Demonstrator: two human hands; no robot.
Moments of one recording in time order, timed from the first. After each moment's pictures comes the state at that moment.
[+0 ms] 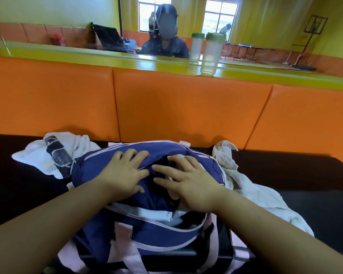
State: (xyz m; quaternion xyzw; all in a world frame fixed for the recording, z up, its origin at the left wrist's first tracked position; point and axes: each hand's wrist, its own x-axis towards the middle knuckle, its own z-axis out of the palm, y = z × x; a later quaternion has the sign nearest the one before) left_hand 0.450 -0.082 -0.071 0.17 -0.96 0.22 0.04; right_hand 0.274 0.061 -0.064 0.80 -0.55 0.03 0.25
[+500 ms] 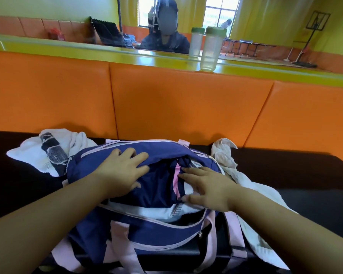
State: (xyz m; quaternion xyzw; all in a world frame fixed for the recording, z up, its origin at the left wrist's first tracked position) left_hand 0.446 -0.084 -0.066 0.16 -0.96 0.24 -0.03; right_hand 0.240 0.089 -0.057 0.70 -0.71 0.00 -0.07
